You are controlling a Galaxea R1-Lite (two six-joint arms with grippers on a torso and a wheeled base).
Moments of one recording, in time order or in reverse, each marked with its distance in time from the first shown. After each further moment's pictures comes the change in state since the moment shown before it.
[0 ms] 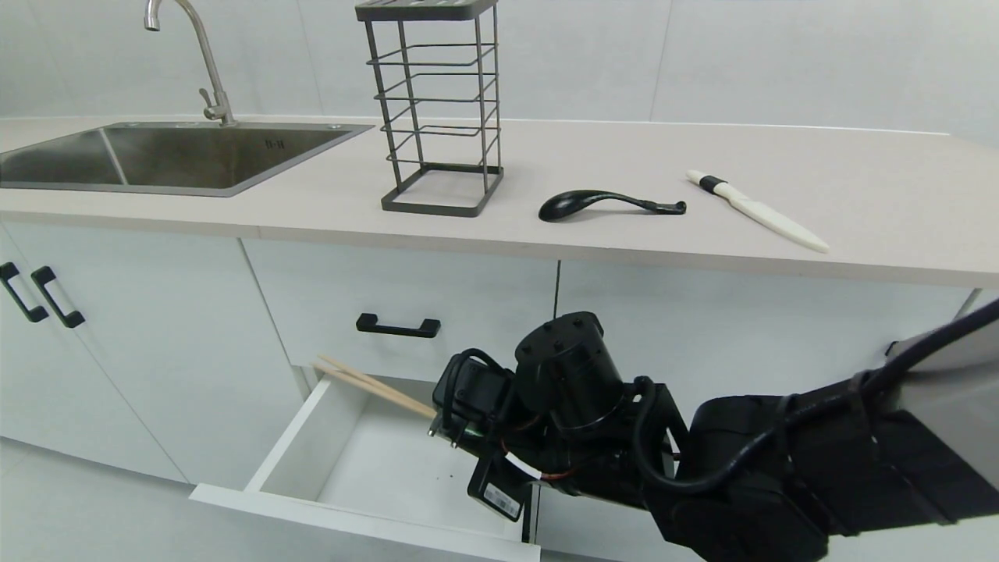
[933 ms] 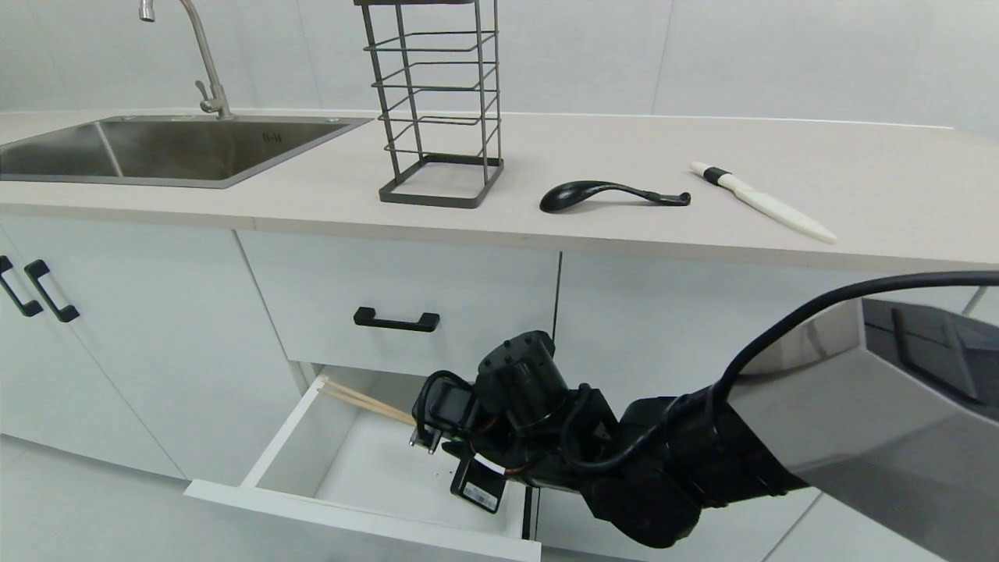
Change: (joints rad) left arm 0.000 0.000 0.000 0.000 0.000 0.000; right arm -0.027 0.191 -0.132 0.005 0.014 -0.064
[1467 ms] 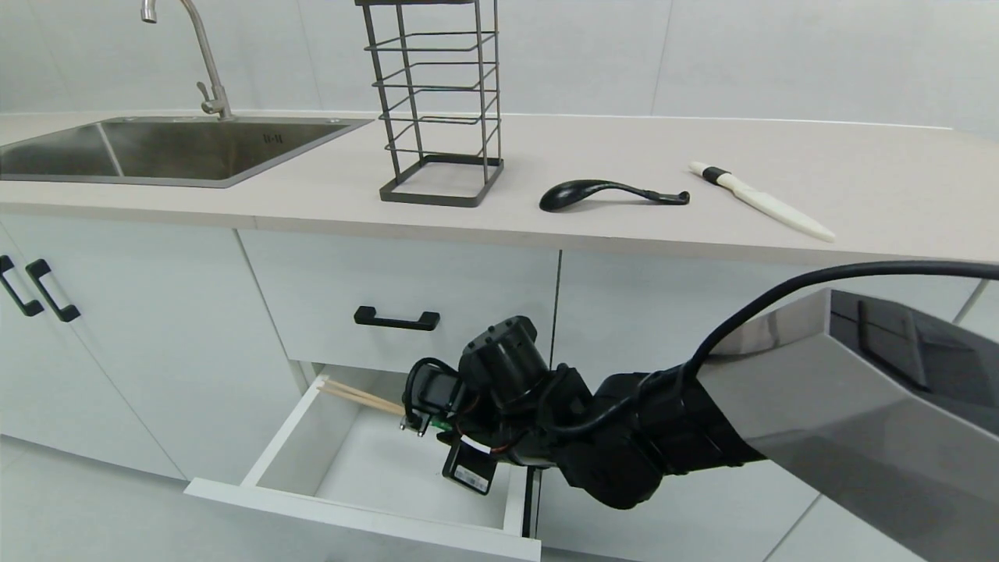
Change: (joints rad) left arm 0.000 0.000 0.000 0.000 0.000 0.000; right arm -0.013 0.058 -0.153 0.142 0.016 -0.032
